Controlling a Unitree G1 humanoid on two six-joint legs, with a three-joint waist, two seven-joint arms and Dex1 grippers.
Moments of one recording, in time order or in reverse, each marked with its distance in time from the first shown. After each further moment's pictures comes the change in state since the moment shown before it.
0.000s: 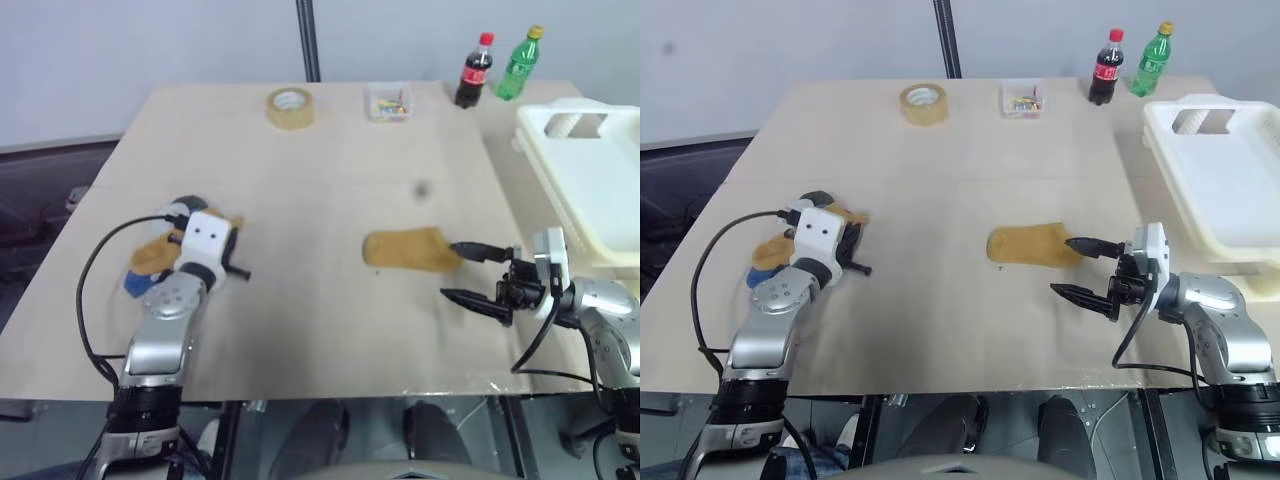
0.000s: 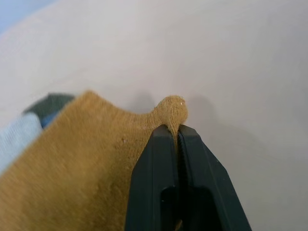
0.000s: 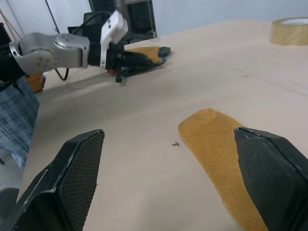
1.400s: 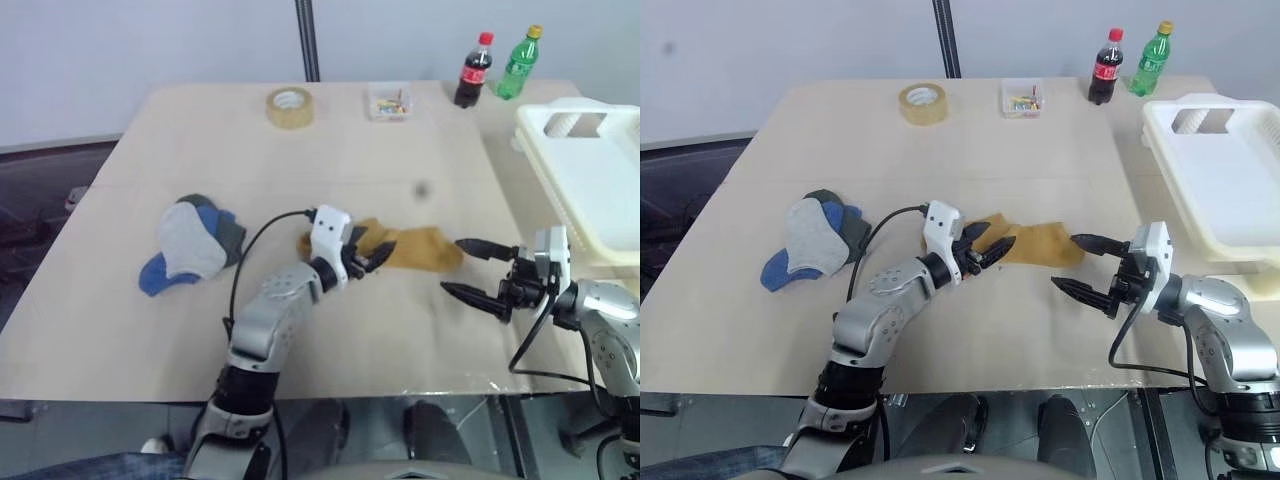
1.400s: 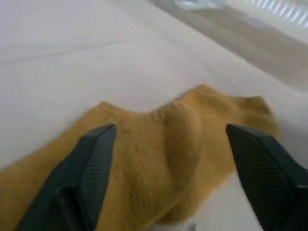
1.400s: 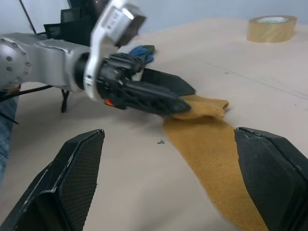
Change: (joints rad) left arm -0.128 -0.367 -0.271 -0.108 -0.267 0.266 -0.138; right arm 0.036 -0.003 -0.018 -0.070 -0.008 0.027 -0.110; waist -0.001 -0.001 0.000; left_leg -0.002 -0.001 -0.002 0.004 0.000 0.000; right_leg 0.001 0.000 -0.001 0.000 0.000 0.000
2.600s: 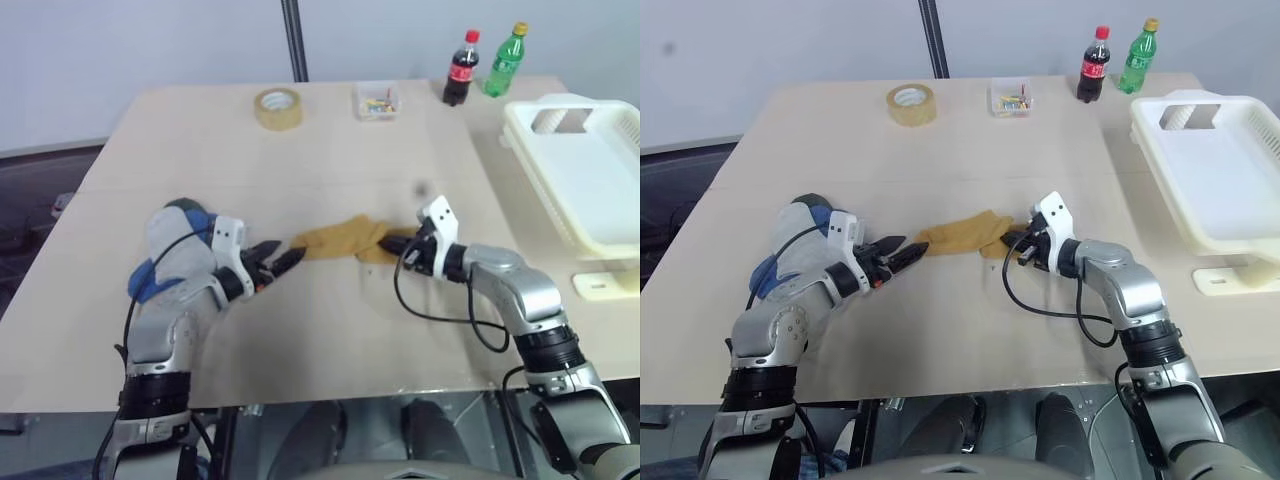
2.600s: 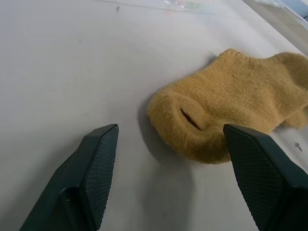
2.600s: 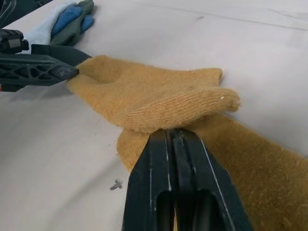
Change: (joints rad) left arm 0.078 0.322 0.315 0.173 -0.191 0.041 -0.172; right arm -0.388 0.290 0.274 0.189 -0.232 0.378 -0.395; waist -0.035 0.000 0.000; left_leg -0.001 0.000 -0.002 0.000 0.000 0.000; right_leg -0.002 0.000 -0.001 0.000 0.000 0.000
